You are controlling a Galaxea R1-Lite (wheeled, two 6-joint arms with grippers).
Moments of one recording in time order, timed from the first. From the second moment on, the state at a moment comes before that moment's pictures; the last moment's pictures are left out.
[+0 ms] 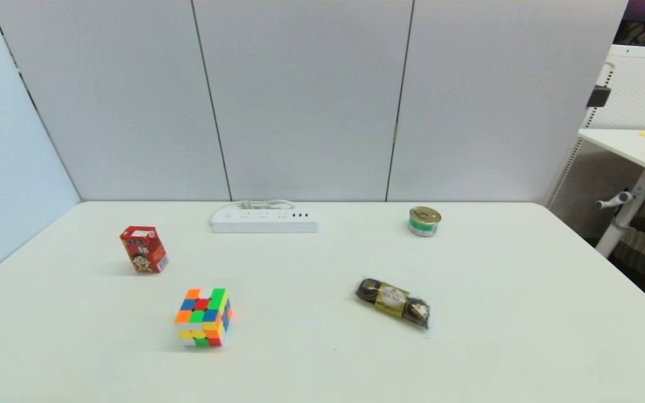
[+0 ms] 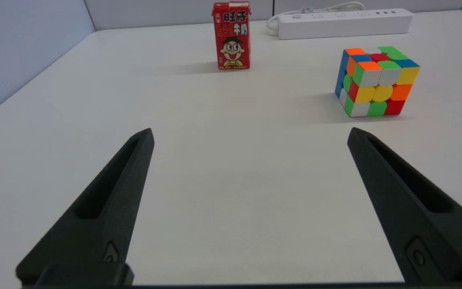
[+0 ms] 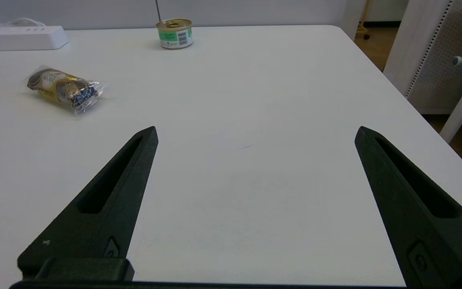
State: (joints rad) left arm 0.01 0.00 0.00 0.00 -0.04 0.07; right arm 0.00 0.00 0.00 -0.01 -0.01 0.02
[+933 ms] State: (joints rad) left arm 0.01 0.00 0.00 0.00 -0.04 0.08; right arm 0.00 0.00 0.00 -0.01 -0.01 0.02
